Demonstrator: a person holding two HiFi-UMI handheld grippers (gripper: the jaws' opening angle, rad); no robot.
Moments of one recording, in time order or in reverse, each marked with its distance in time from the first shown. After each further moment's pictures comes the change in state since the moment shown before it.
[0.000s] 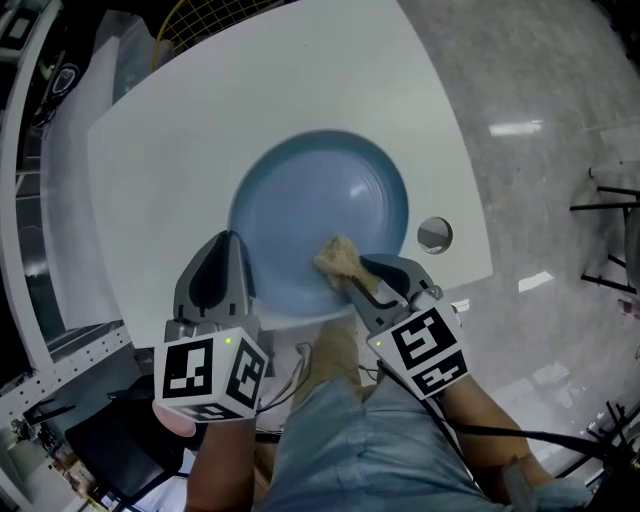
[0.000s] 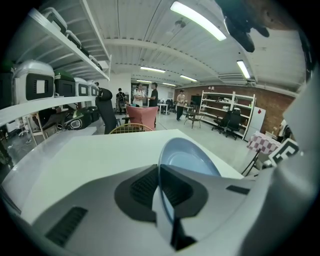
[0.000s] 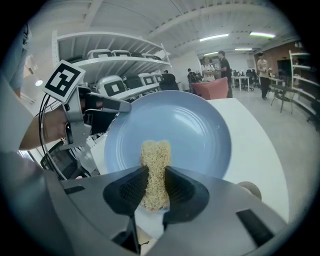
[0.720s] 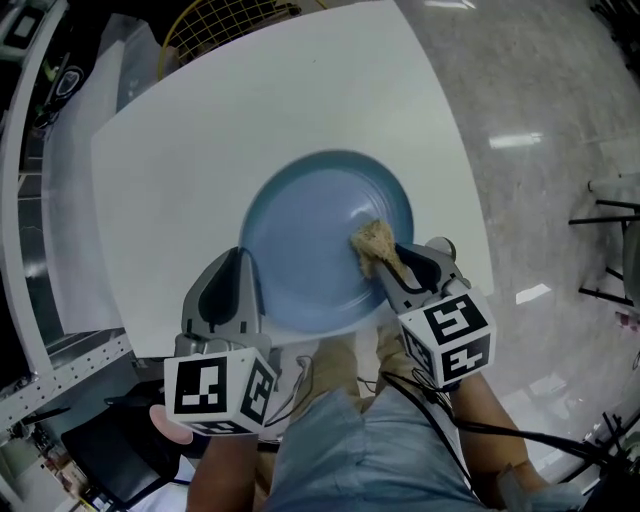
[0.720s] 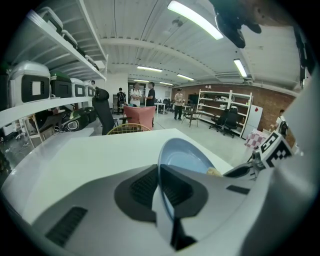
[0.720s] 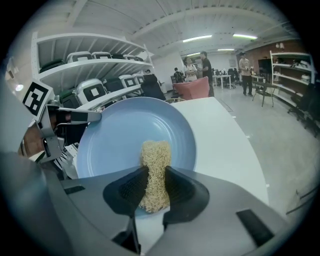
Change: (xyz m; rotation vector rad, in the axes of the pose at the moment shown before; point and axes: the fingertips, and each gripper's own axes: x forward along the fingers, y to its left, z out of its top) left arm 0.003 -0.004 0.004 0.036 0.003 -0.021; right arm -0.007 -0.065 0.011 0.113 -0.002 -0.152
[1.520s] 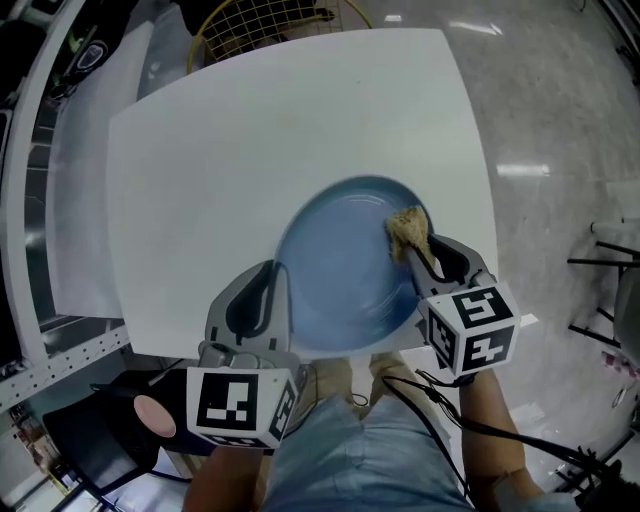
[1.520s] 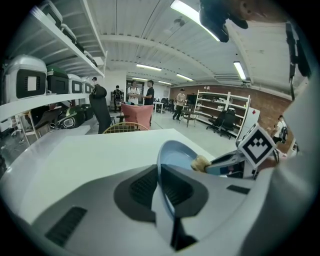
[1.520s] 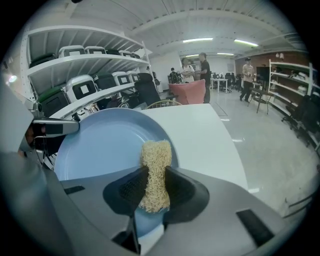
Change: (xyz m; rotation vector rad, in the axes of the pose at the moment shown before) left arm 0.011 0.000 0.008 -0.005 0.007 -0.048; right arm 0.023 -0.040 0.052 -0.026 0.018 -0.095
